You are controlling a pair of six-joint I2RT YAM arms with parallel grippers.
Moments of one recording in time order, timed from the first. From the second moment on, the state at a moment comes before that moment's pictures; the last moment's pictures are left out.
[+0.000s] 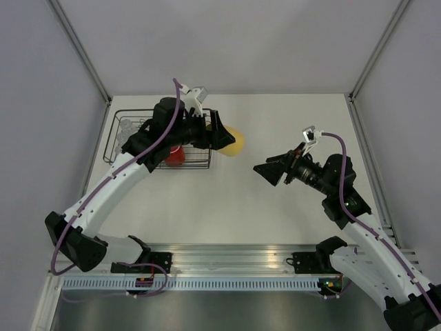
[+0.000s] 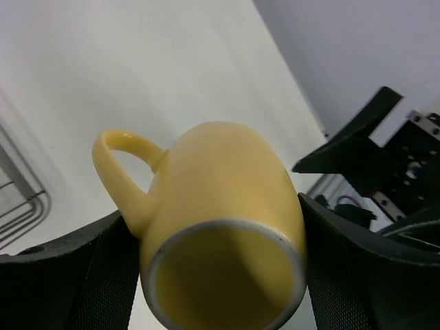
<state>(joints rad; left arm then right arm) -0.60 1.35 1.44 -0.51 0.27 -0.45 0.41 0.74 0.67 0.02 -0.49 0.61</state>
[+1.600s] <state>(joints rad) -0.73 1.09 1.02 0.14 0.42 -1.05 0.57 0.76 0.72 0.37 -0.62 0.64</state>
